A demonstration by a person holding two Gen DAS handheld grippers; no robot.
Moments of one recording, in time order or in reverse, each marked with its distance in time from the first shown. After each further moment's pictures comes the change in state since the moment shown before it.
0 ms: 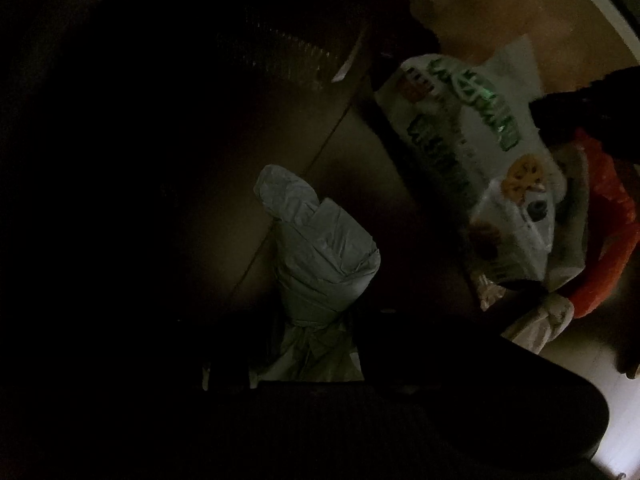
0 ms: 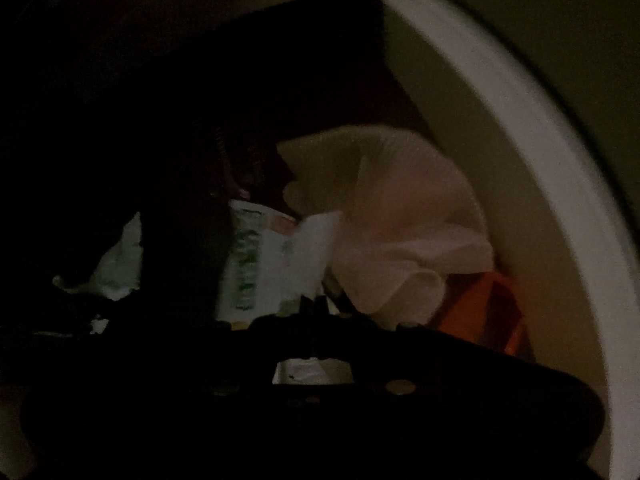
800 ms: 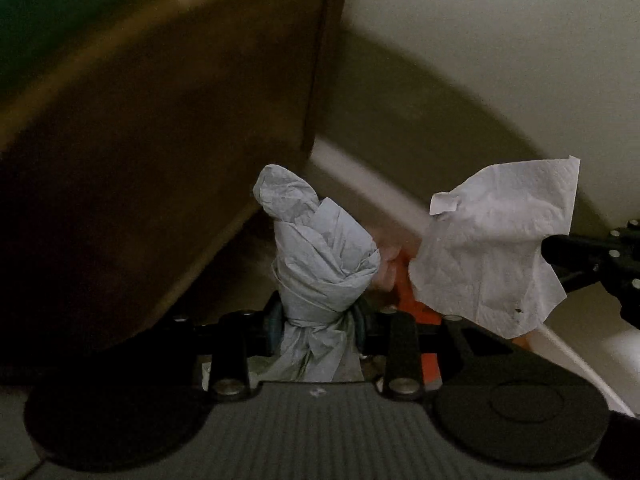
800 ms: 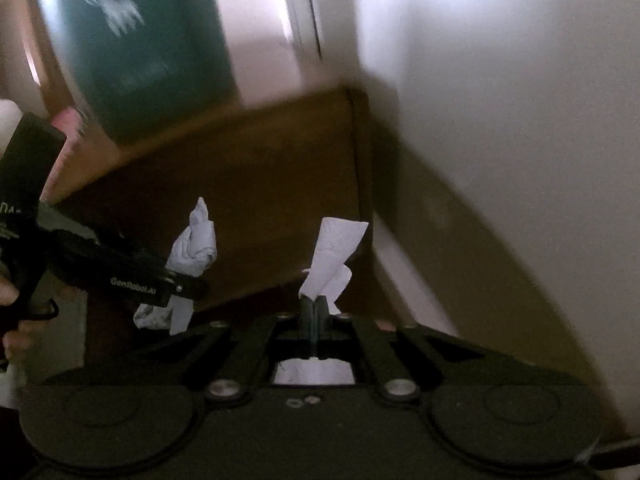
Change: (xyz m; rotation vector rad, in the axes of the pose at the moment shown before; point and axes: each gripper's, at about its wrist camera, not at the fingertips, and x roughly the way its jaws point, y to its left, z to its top) left arm -0.375 0.009 -0.079 -0.085 -0.490 -0.102; right arm -0.369 0.143 0.017 -0.035 -0.414 -0.082
